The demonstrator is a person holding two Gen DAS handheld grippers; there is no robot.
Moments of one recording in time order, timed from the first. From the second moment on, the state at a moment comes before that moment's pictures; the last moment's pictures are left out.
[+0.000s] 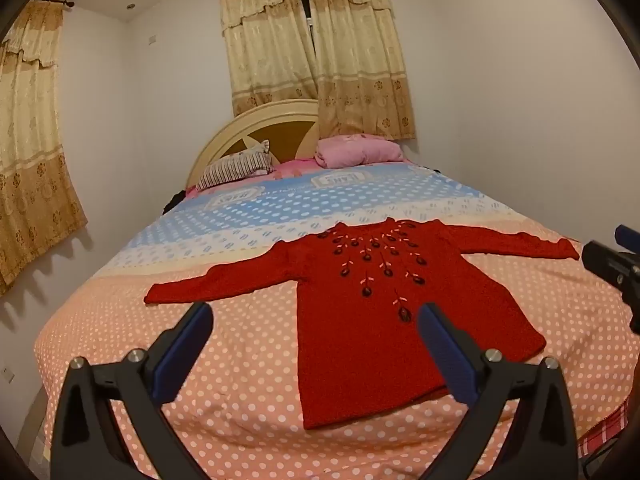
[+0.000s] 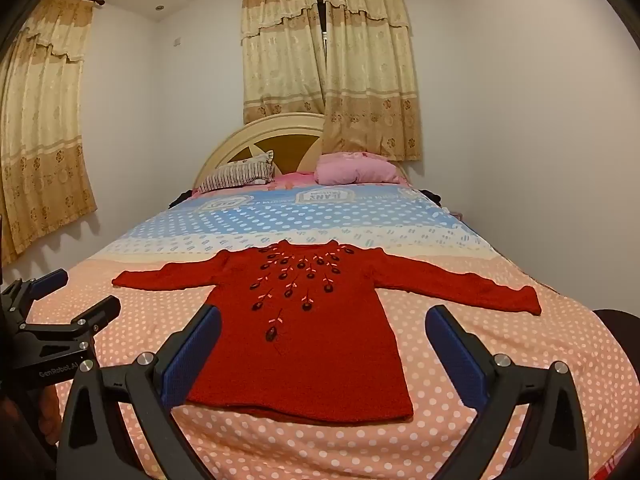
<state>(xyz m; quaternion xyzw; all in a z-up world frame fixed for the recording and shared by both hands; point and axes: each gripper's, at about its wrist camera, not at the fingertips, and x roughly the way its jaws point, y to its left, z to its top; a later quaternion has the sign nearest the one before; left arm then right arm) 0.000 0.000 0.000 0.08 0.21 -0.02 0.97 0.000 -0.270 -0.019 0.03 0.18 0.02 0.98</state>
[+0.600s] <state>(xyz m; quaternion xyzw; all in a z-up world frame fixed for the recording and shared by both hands) -0.001 0.005 0.001 0.06 0.21 0.00 0.98 0.004 -0.272 -0.040 0.04 0.20 0.02 0.98</state>
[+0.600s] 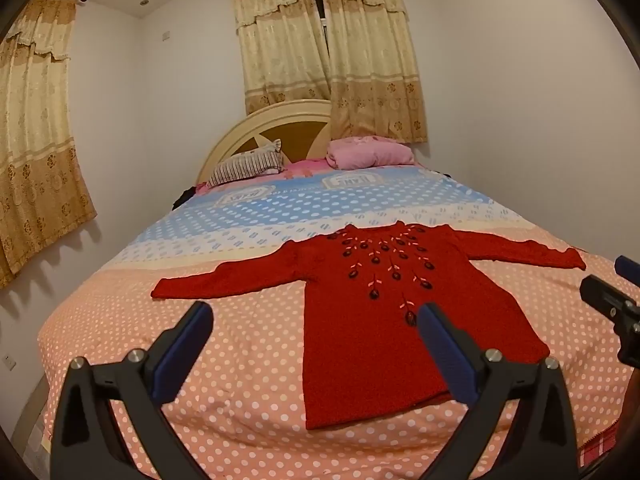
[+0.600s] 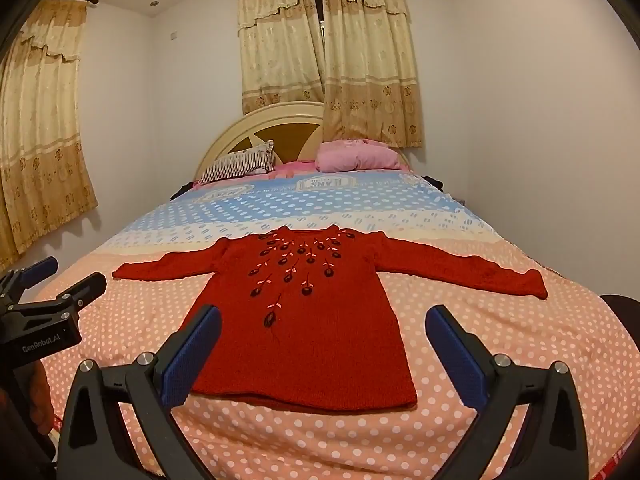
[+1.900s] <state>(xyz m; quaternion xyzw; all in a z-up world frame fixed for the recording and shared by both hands) 0.004 0.012 0.001 0.05 0.21 0.01 0.98 0.006 -0.274 -0.043 0.04 0.21 0.02 0.98</state>
